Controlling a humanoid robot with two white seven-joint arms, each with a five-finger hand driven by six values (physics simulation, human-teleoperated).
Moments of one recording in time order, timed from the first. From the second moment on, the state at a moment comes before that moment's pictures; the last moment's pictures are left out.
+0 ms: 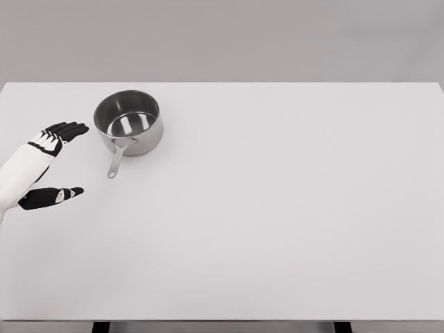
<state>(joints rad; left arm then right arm) 0.16 0.50 0.21 -1.76 -0.37 -0.61 -0.25 0.01 0.00 -0.30 0.05 0.25 -0.01 0.09</state>
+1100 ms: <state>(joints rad) -0.41 0.92 -0.39 -1.80 0.57 -0.56 -0.61 0.01 0.00 -0.30 0.05 0.25 -0.01 0.09</state>
